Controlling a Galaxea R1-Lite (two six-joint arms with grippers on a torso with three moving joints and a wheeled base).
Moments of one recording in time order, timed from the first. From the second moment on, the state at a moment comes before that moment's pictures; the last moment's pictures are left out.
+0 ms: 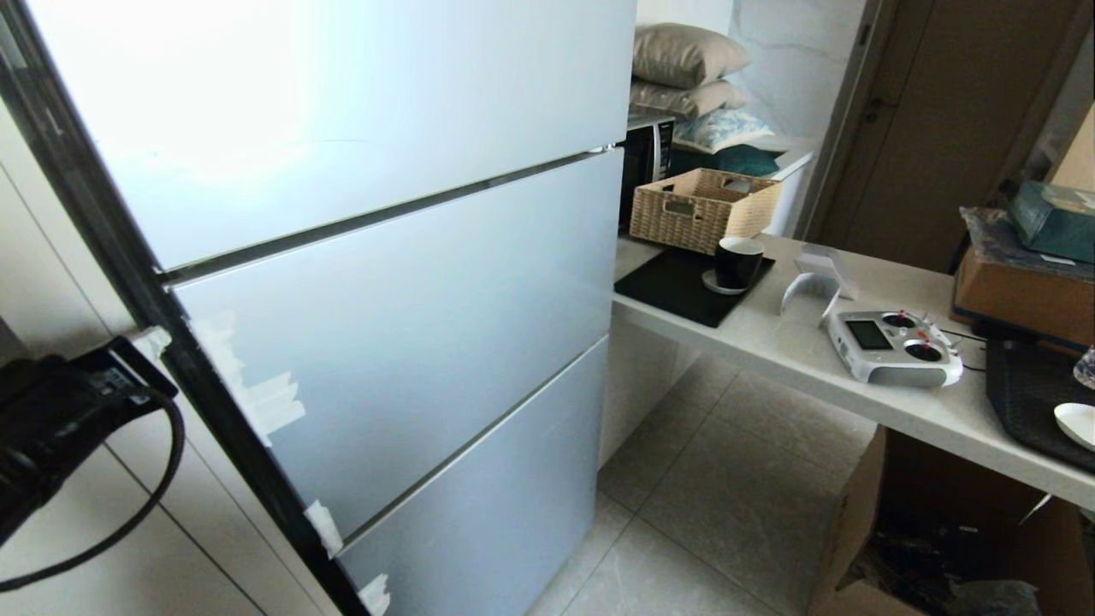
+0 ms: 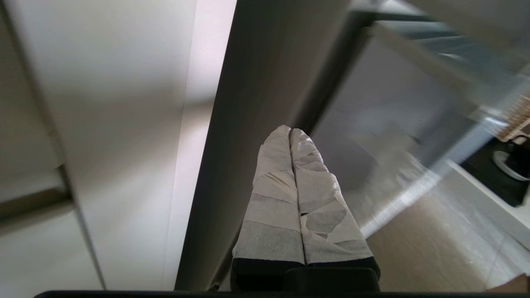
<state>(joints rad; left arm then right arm) 0.00 1.28 -0.41 -0.89 0.18 -0.25 0.01 0.00 0.00 0.00 0.00 0.00</state>
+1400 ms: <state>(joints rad) -0.06 1.43 -0.46 -0.99 0.20 -0.26 0.01 0.00 0.00 0.00 0.00 0.00</state>
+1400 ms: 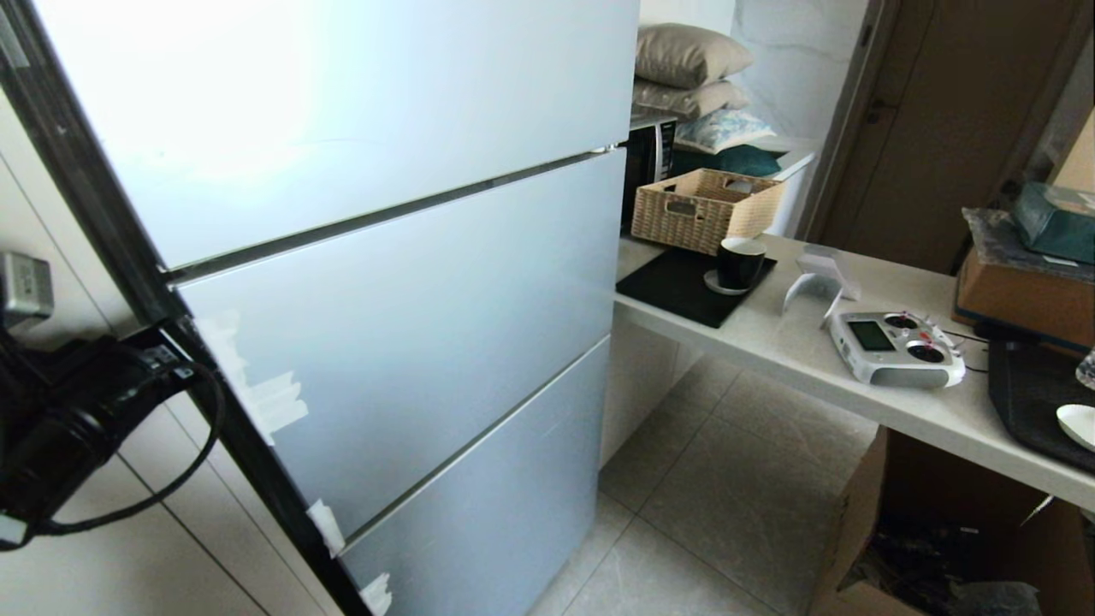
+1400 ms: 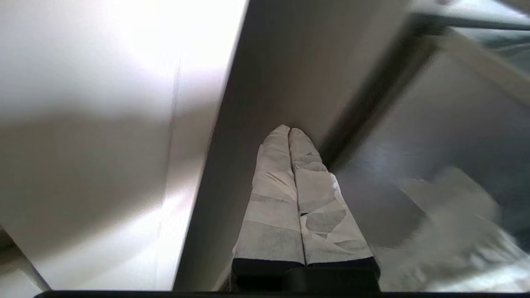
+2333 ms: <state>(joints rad) -0.12 1.35 -0.33 -1.06 0.06 -0.25 0.01 0.00 0.00 0.00 0.00 0.00</state>
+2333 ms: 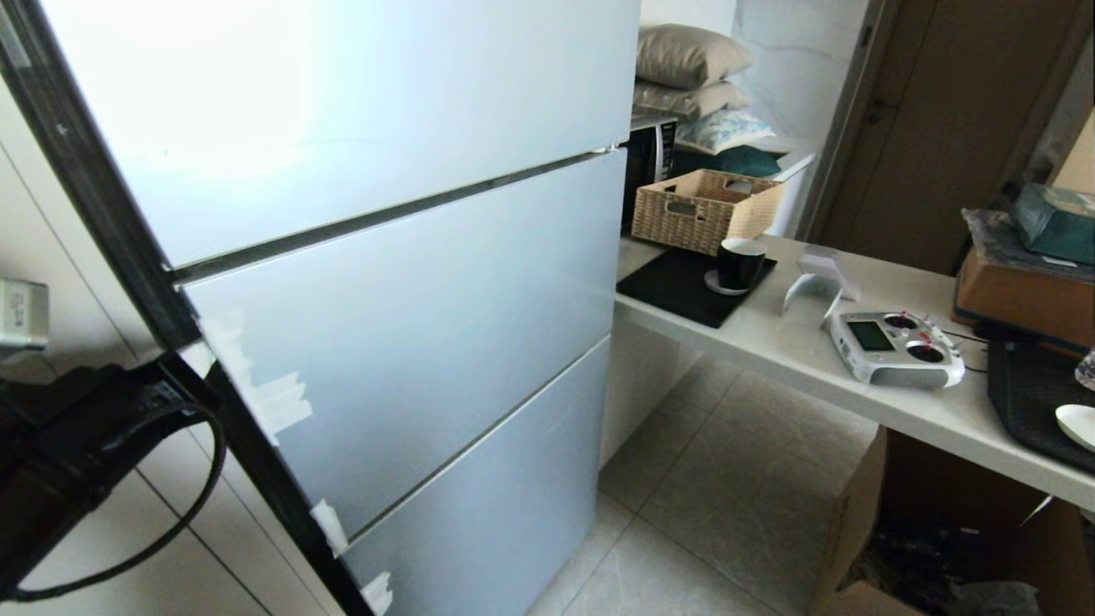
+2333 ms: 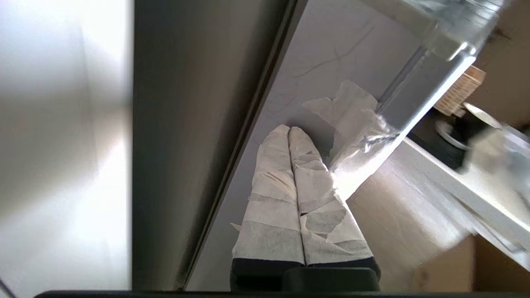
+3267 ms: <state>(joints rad) -0.24 1.26 -0.22 -1.05 0.06 -0.24 0.01 0.00 0.00 0.00 0.00 0.00</state>
